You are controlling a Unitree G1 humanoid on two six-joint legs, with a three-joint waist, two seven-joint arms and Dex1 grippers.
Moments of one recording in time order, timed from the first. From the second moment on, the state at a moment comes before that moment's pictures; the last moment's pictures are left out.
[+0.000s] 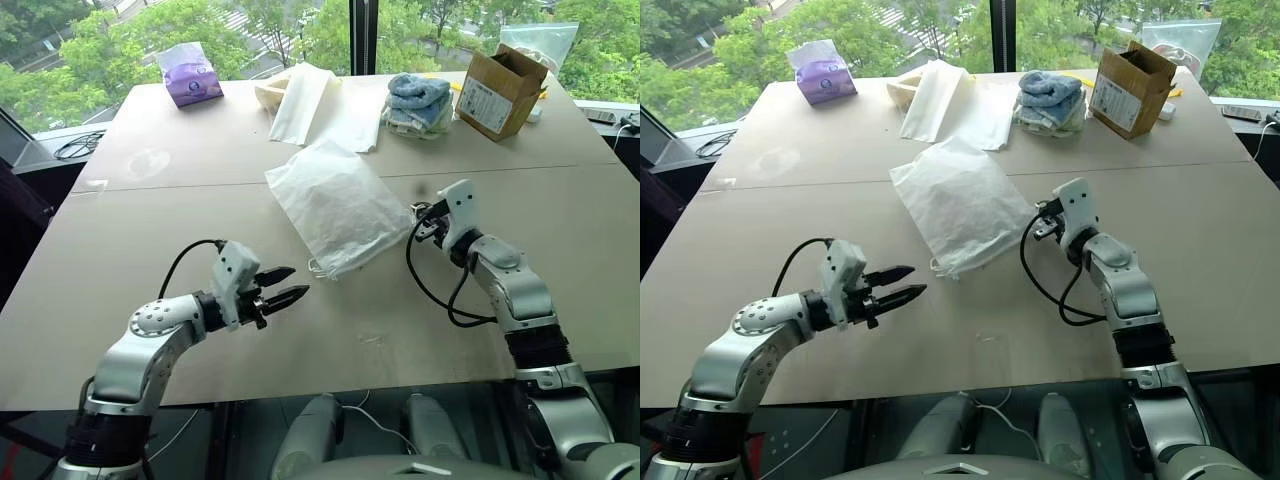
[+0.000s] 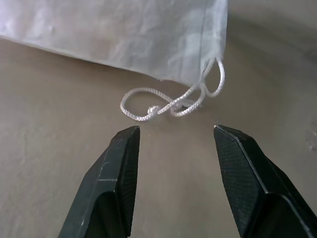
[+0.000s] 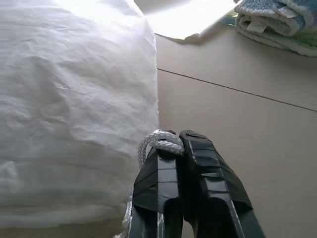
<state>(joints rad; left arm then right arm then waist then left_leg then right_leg) -0.04 0.65 0.03 -0.22 -0.43 0.41 -0.87 -0.49 -0.25 0.05 0.11 0.16 0.39 0.41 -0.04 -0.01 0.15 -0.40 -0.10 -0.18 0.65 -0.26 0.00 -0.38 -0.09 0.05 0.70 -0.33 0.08</state>
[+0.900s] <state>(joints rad) -0.24 0.49 -0.10 0.12 -0.26 0.07 -0.94 -0.48 -0.25 0.05 0.05 0.16 0.43 0.41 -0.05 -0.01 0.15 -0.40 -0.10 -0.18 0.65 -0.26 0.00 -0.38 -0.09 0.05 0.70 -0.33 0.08</state>
